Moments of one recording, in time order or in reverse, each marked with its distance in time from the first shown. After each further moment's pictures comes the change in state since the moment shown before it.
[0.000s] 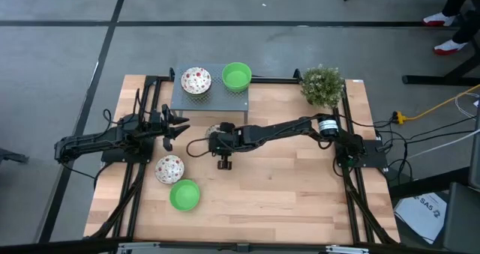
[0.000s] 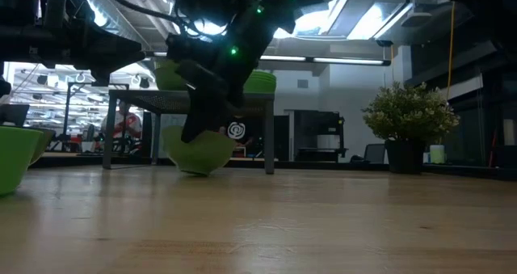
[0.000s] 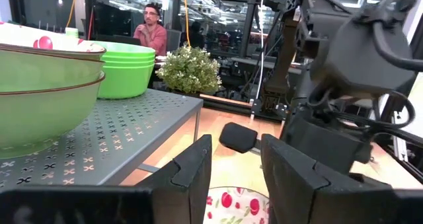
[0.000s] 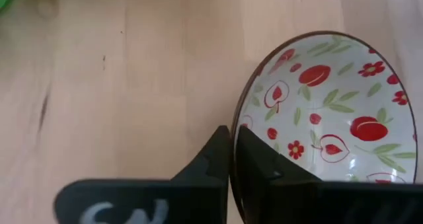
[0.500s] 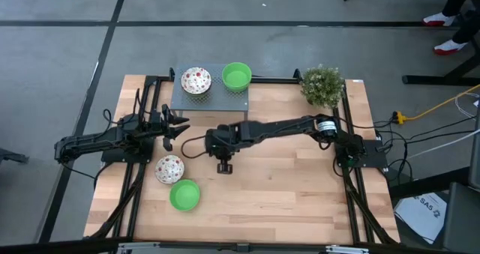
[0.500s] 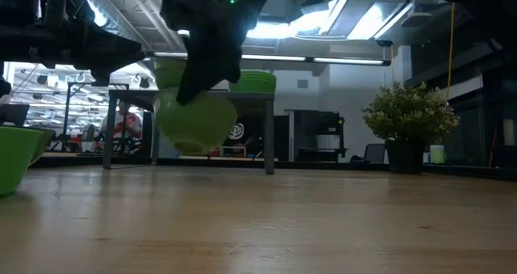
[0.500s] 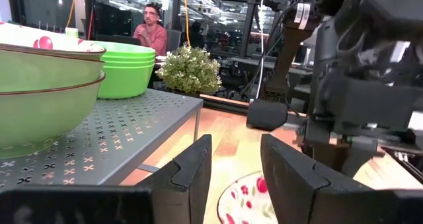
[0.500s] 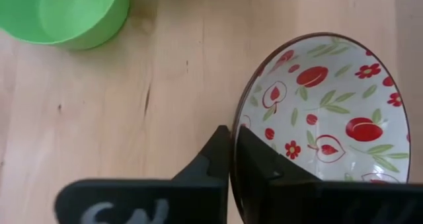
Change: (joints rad) left arm 0.000 0.000 0.000 0.000 0.000 0.000; right arm 0.005 0.008 0.255 -0.289 -0.155 0.032
